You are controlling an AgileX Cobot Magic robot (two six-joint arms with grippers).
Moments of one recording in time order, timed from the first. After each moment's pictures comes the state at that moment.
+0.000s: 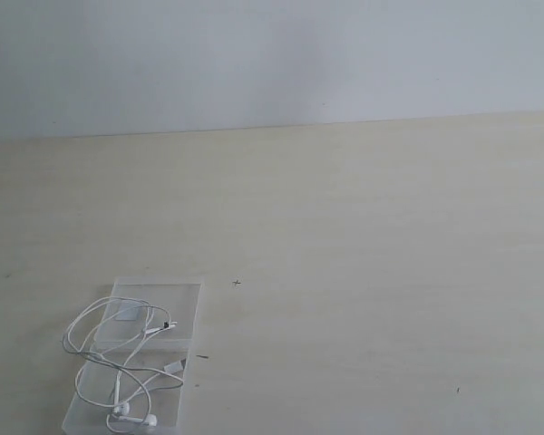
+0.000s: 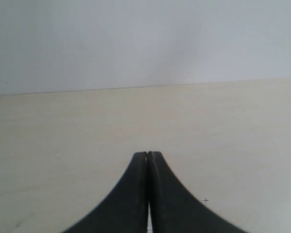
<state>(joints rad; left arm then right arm) 0.06 0.66 -0.36 1.75 -0.27 -1.88 0.06 0.01 -0.01 0.14 0.24 -0.06</state>
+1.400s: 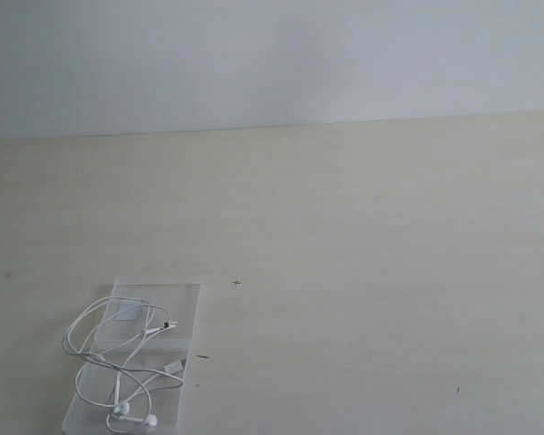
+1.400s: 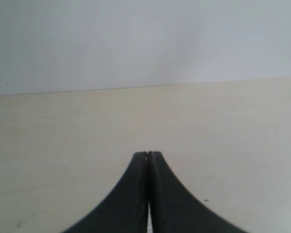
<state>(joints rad) 0.06 0.66 -0.36 1.75 -0.27 -1.88 0.05 0.01 0.00 0.08 0.26 0.00</state>
